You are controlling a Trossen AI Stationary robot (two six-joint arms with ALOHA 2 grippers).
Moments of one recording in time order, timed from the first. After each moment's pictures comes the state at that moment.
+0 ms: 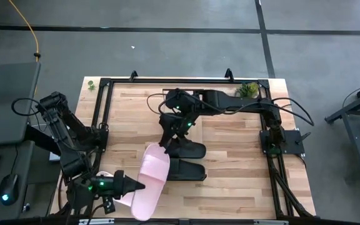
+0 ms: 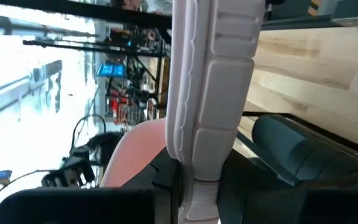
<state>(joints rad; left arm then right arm) -0.92 1.36 1.11 -0.17 -0.97 1.09 0.02 2.03 2.24 -0.85 -0.72 0.00</state>
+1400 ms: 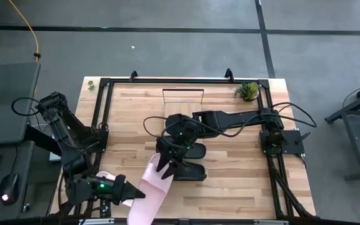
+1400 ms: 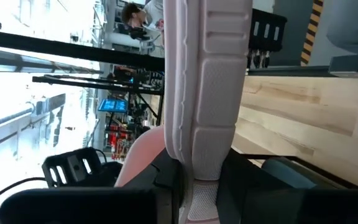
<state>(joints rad) -0.91 1.36 1.13 -0.04 -0.79 1.19 0.19 2.04 2.19 -0.63 -0.64 0.21</state>
